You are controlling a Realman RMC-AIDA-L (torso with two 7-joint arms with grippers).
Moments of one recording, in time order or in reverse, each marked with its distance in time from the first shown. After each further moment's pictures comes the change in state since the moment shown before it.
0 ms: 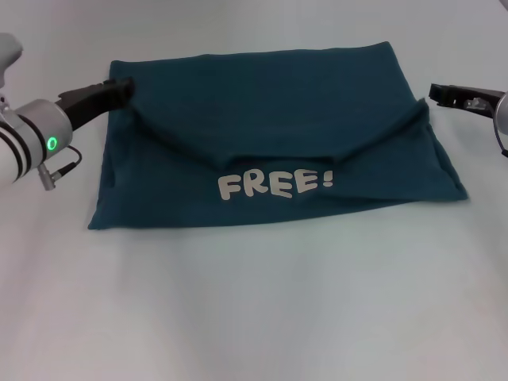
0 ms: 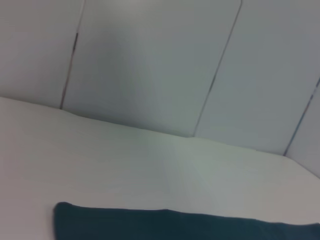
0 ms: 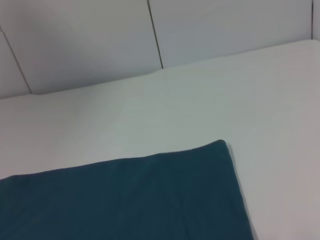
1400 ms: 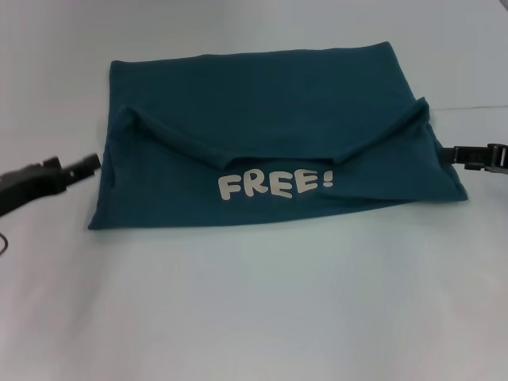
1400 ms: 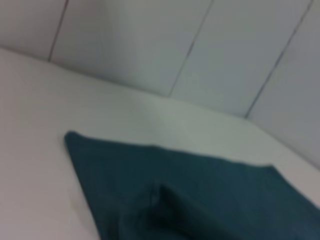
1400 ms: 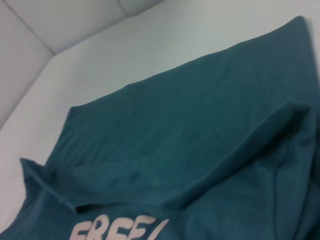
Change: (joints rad) left arm 0.361 0.027 0.220 0.252 0.042 0.402 -0.220; right arm -0.253 -0.127 -0.125 -0.226 -0.061 -0.753 0.379
